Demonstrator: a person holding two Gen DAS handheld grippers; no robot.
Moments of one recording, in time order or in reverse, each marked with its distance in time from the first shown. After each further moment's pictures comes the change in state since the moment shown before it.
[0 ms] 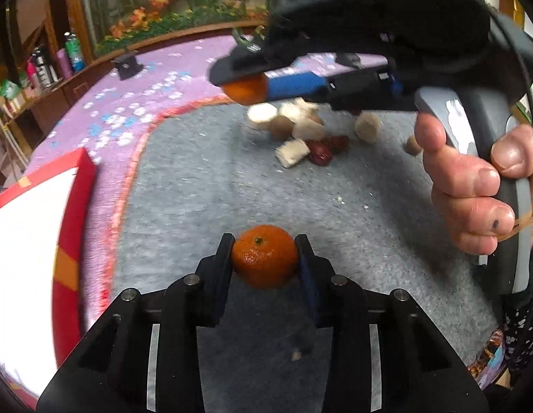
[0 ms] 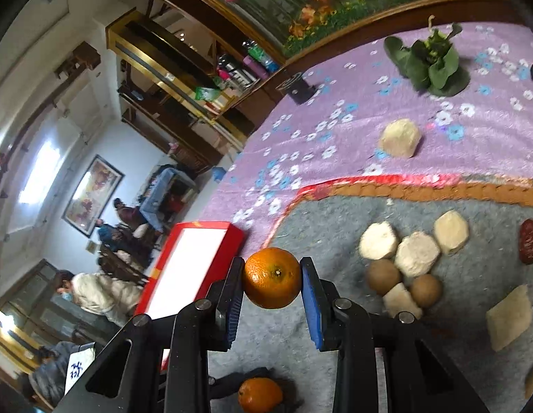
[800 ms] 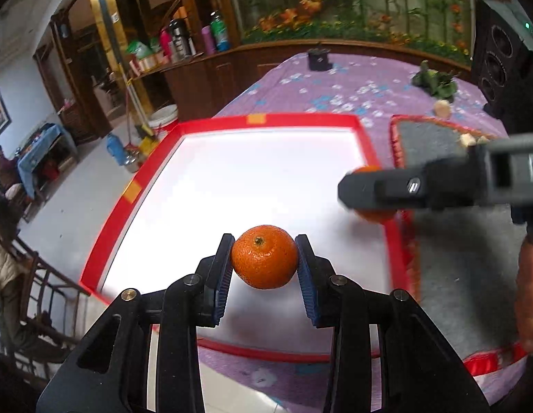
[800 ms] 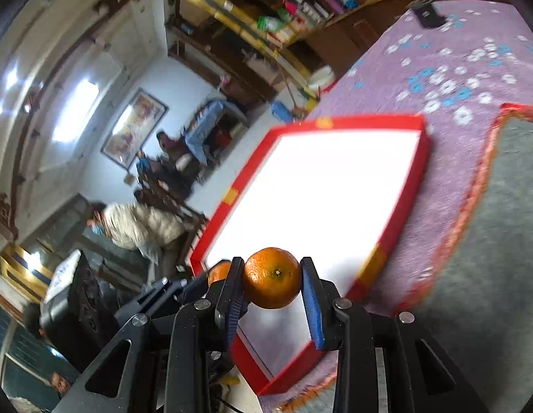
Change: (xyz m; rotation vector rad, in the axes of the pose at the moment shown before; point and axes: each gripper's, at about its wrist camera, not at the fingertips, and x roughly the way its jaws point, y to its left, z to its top) left arm -0.086 0.159 -0.076 -0.273 -0.029 0.454; right arm 0.145 0.155 -0.075 -0.153 0.288 0.145
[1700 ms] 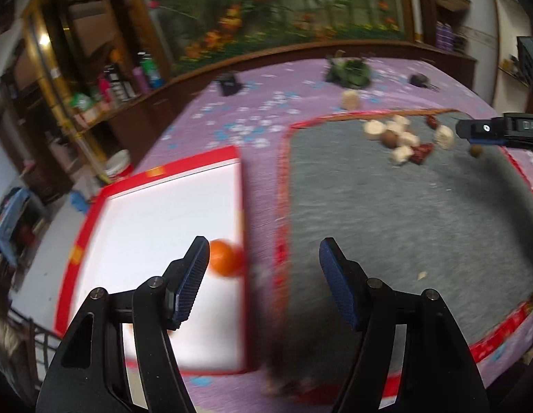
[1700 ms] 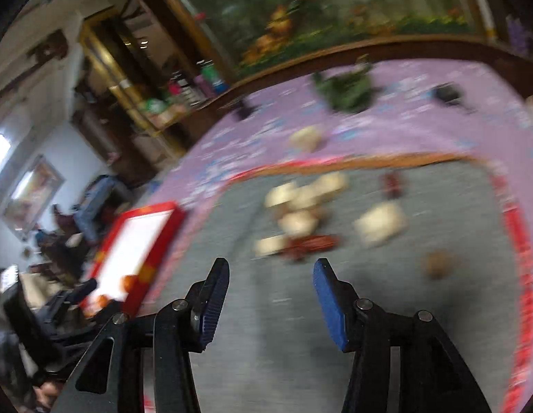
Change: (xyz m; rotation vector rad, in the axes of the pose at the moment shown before) left arm -0.023 -0.110 0.024 0.260 -0.072 -0.168; right arm -0.230 -0.112 -0.072 0.131 -0.366 -0.570
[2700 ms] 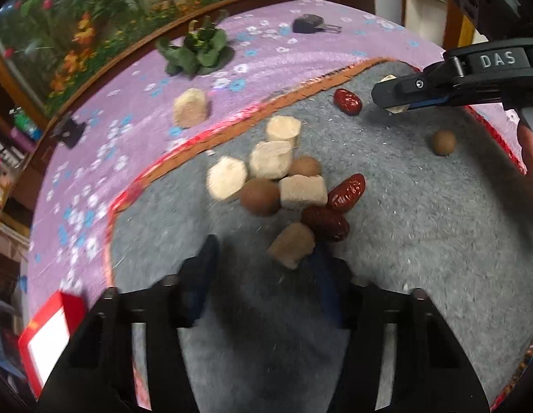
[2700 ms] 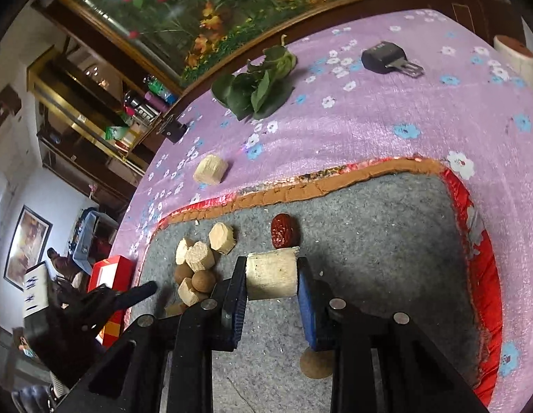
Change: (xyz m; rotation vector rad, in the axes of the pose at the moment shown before) left arm 0.120 -0.127 0.097 0.377 0.135 -0.317; right arm 0.027 -0.097 0.045 0.251 0.081 0.019
